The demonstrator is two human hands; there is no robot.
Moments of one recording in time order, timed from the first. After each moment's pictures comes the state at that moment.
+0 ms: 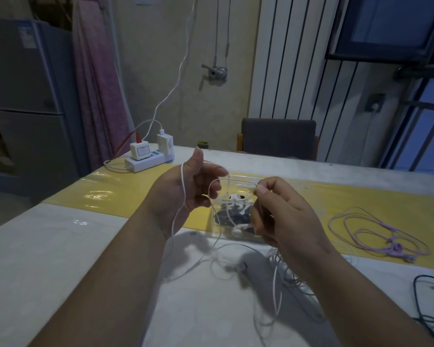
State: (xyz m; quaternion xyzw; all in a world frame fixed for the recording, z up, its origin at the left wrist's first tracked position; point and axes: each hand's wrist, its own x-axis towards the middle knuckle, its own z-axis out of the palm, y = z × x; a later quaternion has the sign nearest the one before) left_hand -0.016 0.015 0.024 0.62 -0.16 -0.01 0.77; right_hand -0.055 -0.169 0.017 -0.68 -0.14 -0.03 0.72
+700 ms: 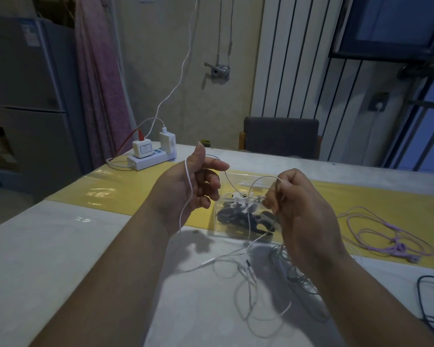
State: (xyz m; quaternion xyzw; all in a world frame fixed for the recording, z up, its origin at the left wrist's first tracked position) left_hand -0.020 0.014 0.027 0.61 -0.14 -0.02 0.78; right_hand -0.045 -0.179 0.009 -0.64 -0.17 -0.13 0.74
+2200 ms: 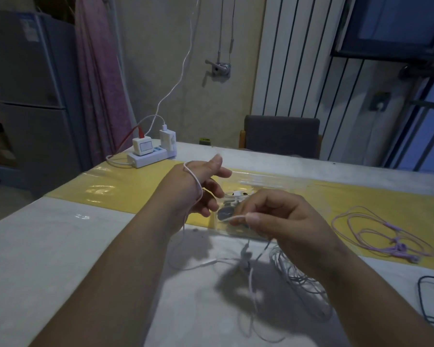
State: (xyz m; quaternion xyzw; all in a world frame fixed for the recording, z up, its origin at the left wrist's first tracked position) left_hand -0.019 0.007 0.030 0.70 -0.06 -0.01 0.71; right_hand -0.055 -0.180 0.014 -0.65 -0.34 0.04 0.68
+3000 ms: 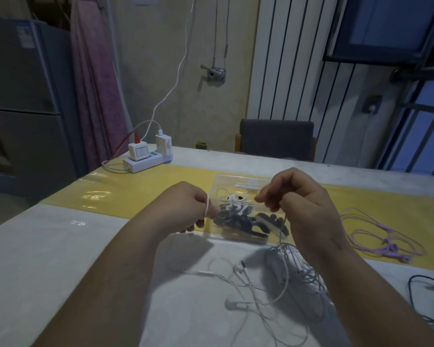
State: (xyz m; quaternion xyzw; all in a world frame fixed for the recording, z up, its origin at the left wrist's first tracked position) left_hand -0.017 0.015 0.018 0.90 -0.05 -0.01 0.43; right_hand -0.045 -0.191 0.021 -0.69 -0.20 -0.15 0.68
